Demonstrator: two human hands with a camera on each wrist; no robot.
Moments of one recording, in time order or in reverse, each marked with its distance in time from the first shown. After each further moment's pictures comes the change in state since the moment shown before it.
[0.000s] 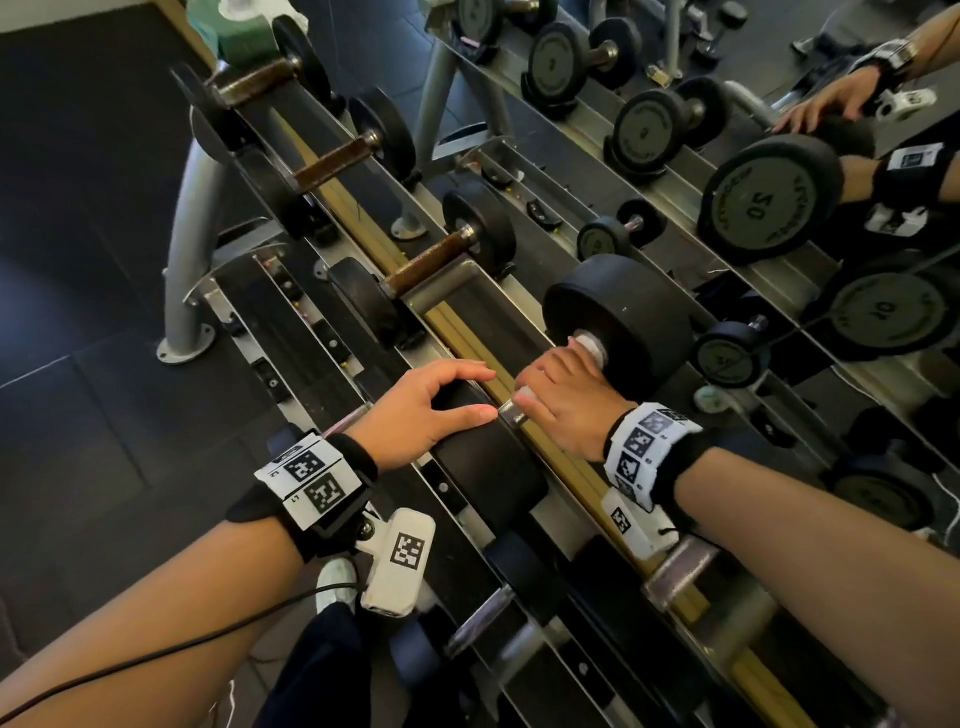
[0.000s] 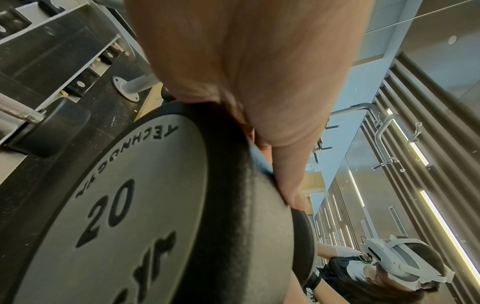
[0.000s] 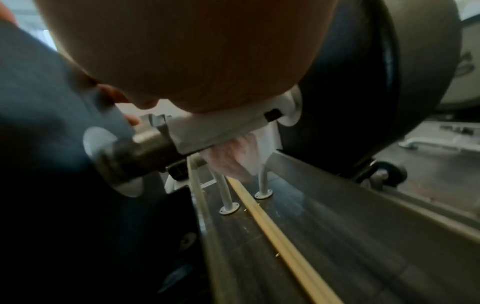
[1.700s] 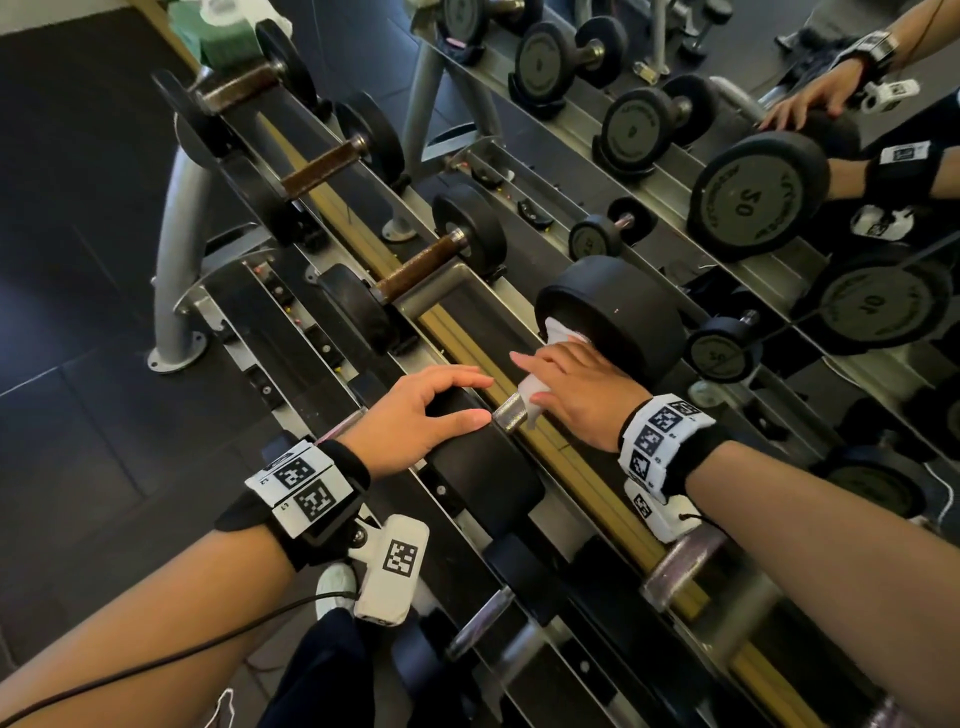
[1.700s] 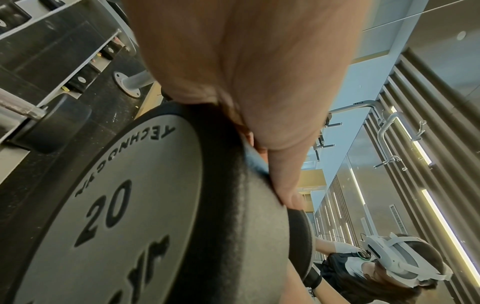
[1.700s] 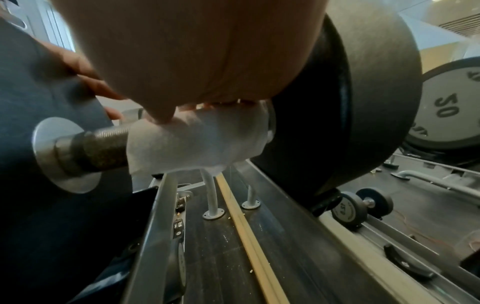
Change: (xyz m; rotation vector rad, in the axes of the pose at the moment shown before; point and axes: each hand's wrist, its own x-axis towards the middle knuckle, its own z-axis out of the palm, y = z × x) left_hand 0.000 0.008 -0.002 0.063 -0.037 0.011; right_hand -0.003 0.028 -0.003 -0.006 0.009 -0.028
